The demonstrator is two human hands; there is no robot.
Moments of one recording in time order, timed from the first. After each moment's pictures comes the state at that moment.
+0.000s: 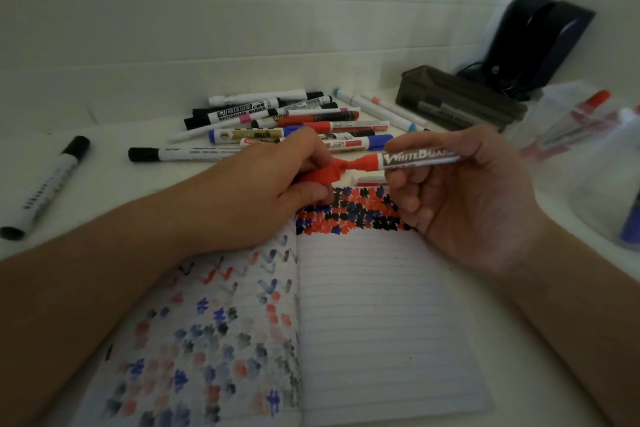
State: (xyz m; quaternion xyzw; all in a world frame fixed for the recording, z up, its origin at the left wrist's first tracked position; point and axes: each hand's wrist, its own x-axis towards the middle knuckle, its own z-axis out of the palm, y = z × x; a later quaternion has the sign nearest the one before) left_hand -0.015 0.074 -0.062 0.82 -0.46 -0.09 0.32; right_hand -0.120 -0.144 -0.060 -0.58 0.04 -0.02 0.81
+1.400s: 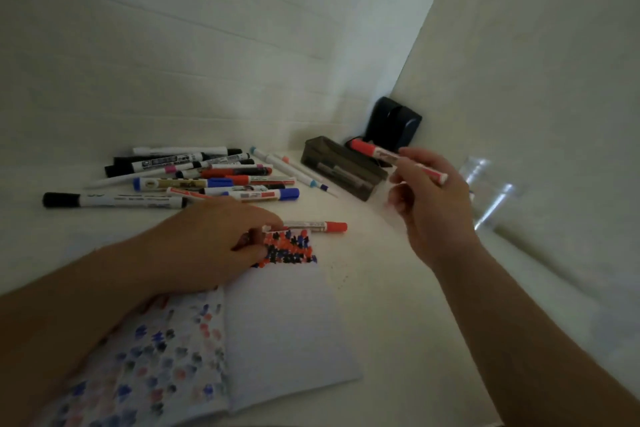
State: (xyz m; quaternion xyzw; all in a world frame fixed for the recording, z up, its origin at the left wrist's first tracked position) left_hand -0.021 0.063 -0.066 0.82 -0.53 -0.01 0.21; right_hand -0.175 -0.176 0.004 -0.69 0.18 -0.39 0.59
